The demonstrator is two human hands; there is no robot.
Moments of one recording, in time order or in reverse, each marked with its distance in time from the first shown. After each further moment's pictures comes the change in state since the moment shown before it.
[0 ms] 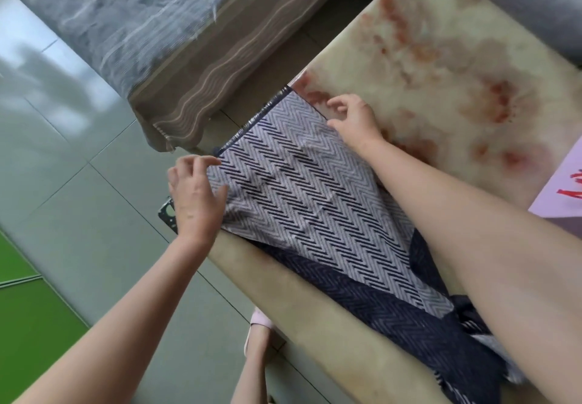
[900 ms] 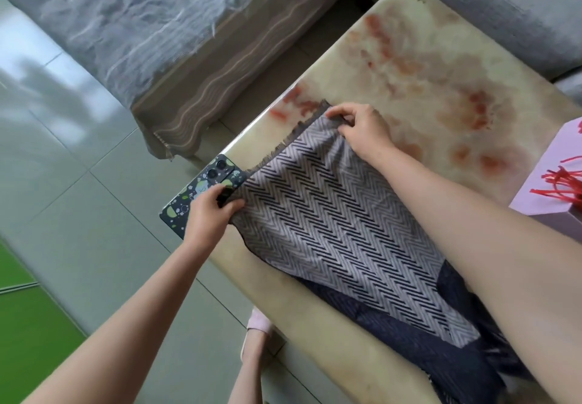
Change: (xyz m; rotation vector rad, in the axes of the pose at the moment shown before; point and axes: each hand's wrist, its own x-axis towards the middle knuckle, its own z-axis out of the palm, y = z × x) left_hand -0.018 0.009 -0.006 -0.340 -0.315 -0.165; right_hand -0.033 -0.011 -0.039 -0.027 -0.012 -0.027
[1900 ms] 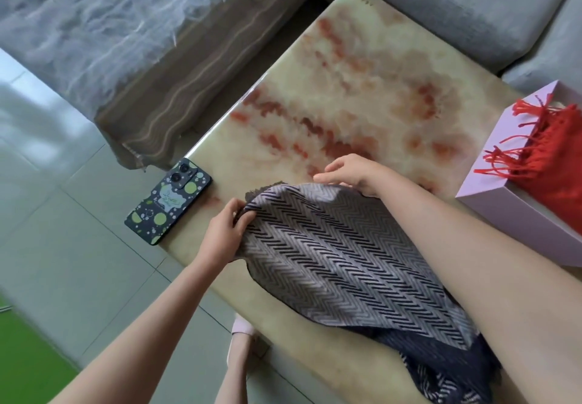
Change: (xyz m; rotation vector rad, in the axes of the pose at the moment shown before) left_hand -0.041 0.030 0.064 -0.035 -0.190 0.035; right_hand -0.067 0.059 -0.031 0.225 -0.411 0.466
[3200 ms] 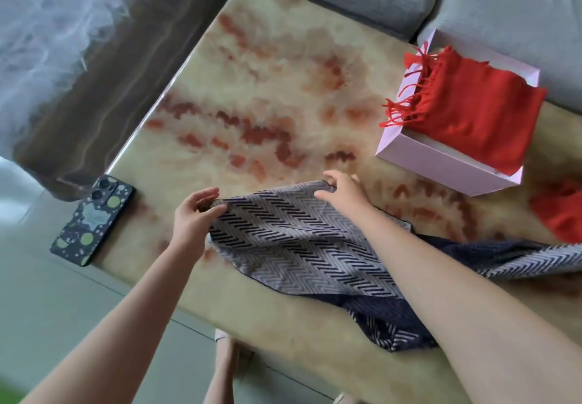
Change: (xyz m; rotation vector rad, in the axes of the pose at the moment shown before) left_hand -0.010 0.049 0.067 -0.520 -0.014 -0.143; right_hand -0.069 0.154 -0.025 -0.162 0.392 0.013
